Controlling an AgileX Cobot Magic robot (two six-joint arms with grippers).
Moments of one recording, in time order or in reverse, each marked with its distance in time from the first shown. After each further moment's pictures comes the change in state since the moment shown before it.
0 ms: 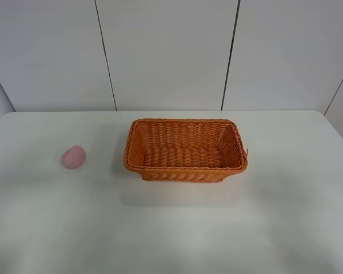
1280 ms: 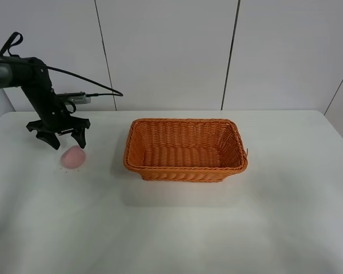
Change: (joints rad) left arm 0.000 1.816 -1.042 -0.001 -0.072 0.020; right arm 0.000 0.000 0.000 0.000 0.000 0.000
